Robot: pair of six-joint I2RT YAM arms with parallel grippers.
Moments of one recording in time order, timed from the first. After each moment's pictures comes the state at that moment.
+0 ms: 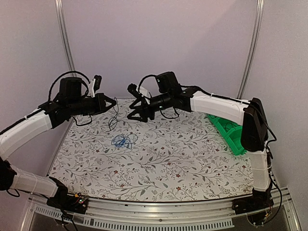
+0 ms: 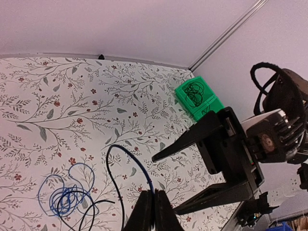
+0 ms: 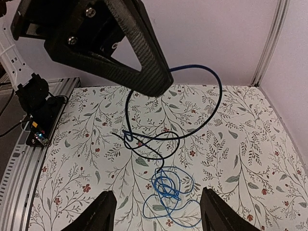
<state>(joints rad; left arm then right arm) -0.45 1.20 1.02 -0.23 0.30 -0.51 0.85 2.16 1.94 -0.23 -0.64 -0.32</state>
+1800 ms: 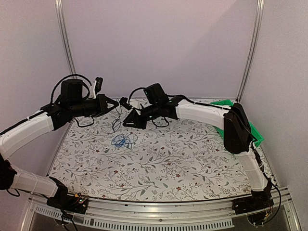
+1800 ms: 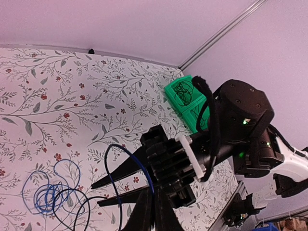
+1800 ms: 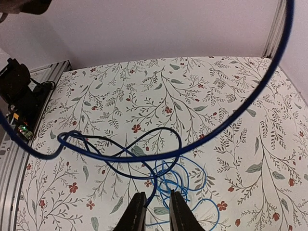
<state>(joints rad) -0.46 1.21 0.98 -0.15 0.36 -0.59 0.88 2.37 2.10 -0.30 -0.60 -0.30</state>
